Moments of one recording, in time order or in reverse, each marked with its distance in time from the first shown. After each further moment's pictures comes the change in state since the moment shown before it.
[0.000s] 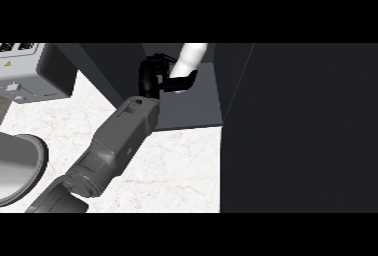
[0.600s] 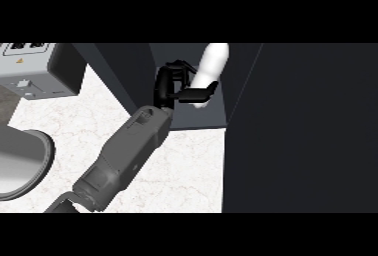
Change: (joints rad) left arm 0.119 -0.029 -0.118 -0.264 -0.010 -0.057 0.058; right arm 0.014 -0.004 0.024 -0.018 0.020 -0.040 0.028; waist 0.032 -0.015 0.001
